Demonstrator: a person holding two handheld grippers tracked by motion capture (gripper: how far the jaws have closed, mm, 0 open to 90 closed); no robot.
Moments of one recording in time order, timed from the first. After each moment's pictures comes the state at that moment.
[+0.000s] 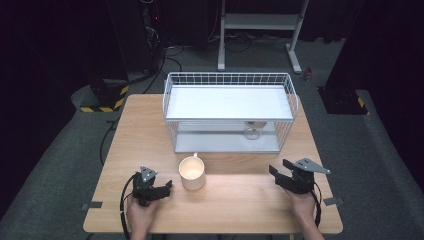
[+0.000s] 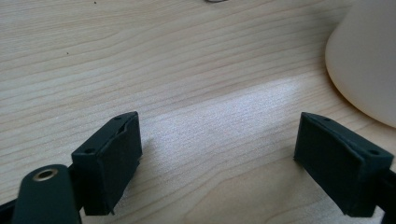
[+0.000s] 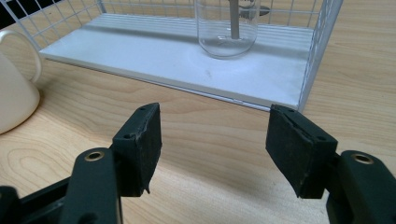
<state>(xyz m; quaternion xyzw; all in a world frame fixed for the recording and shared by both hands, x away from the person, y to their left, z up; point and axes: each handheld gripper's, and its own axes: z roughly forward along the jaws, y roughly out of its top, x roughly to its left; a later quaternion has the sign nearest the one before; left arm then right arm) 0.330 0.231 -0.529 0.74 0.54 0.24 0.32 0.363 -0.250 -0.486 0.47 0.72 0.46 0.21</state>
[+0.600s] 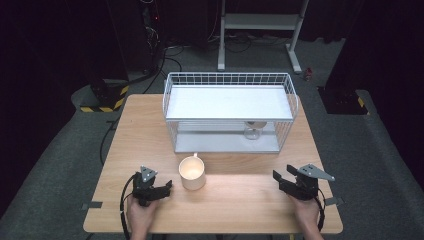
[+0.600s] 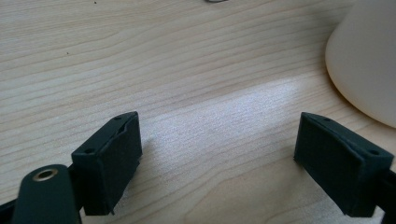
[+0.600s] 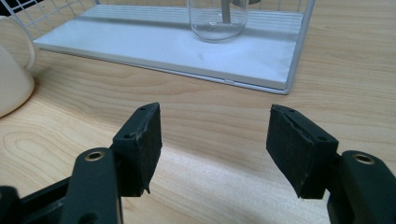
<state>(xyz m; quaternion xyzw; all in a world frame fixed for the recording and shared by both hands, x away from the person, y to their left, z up) 0.330 0.231 -0.529 0.74 0.54 0.24 0.32 0.349 -0.261 -0.495 0.48 0.72 0.45 0.21</state>
